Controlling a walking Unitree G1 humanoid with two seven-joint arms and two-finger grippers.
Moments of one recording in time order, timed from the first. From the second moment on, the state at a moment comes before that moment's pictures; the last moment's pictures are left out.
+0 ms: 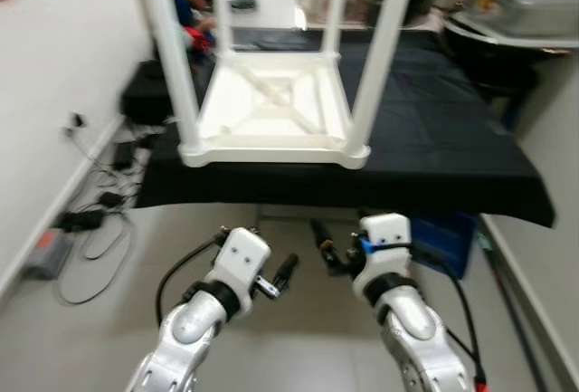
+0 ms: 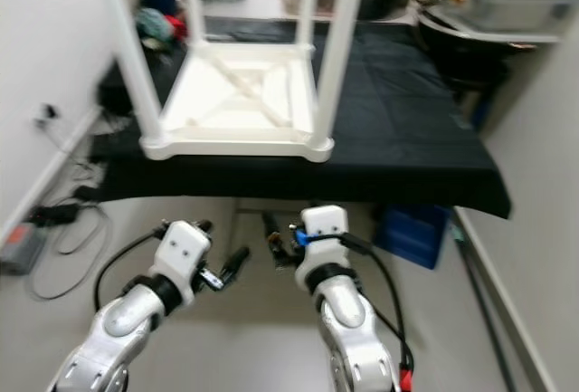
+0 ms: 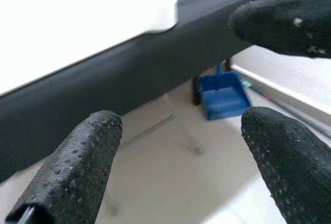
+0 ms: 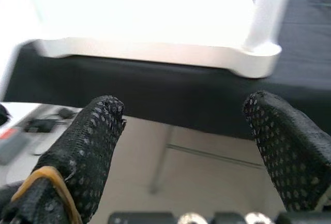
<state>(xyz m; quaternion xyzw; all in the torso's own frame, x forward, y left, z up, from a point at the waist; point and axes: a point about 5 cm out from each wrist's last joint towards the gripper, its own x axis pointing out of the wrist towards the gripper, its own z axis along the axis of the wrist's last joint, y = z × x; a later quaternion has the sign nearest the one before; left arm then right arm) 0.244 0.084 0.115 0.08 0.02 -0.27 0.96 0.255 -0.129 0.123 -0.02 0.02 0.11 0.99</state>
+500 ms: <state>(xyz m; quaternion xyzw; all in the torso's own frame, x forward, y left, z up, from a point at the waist) 0.248 0.083 0.113 0.07 0.03 -0.27 0.96 0.258 -0.134 0.127 -0.02 0.01 0.10 0.99</state>
